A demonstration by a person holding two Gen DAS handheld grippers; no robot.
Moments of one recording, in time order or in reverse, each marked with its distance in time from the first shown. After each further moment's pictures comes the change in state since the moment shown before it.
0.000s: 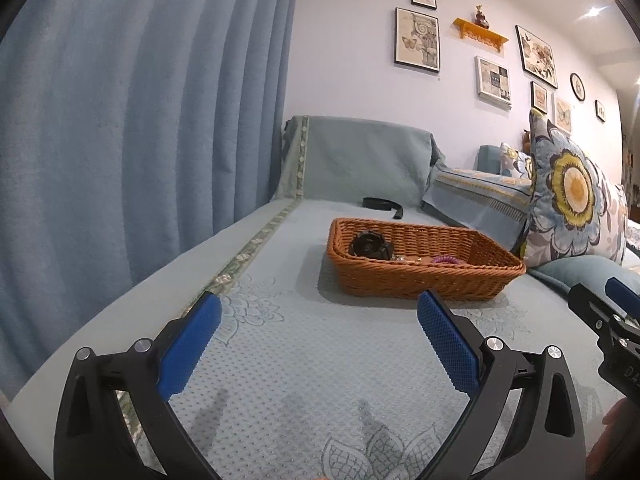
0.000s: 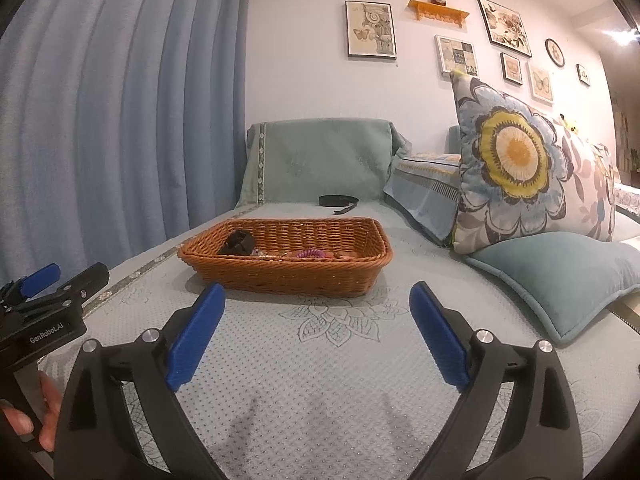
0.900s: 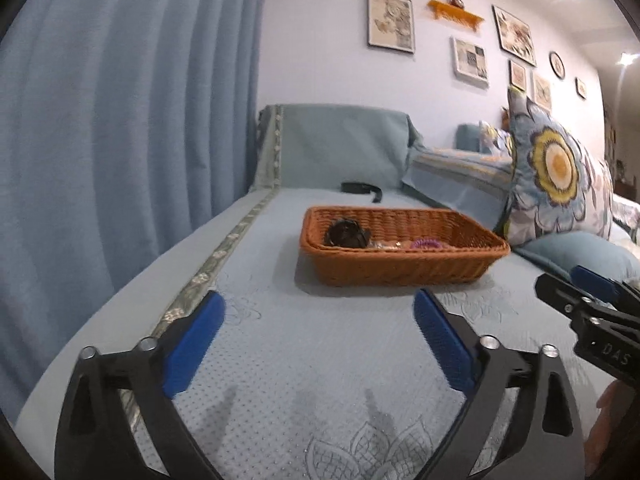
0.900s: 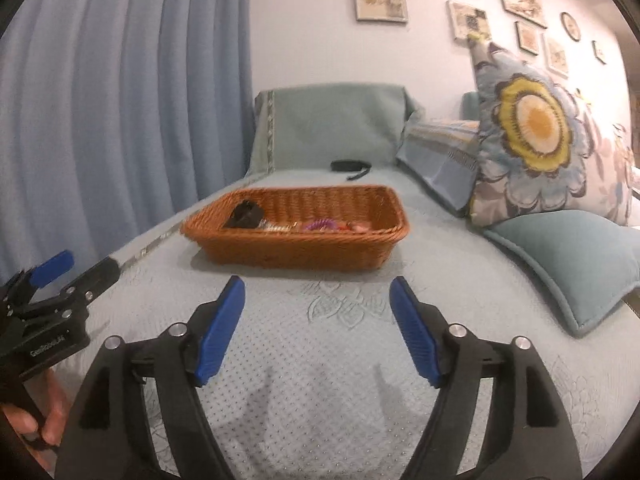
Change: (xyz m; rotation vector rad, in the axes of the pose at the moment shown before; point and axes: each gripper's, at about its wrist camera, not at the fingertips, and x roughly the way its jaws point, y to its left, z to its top) left arm 0.007 -0.010 0.001 0.057 0.045 -0.057; right arm 0.020 -0.005 0.004 0.022 0.111 0.041
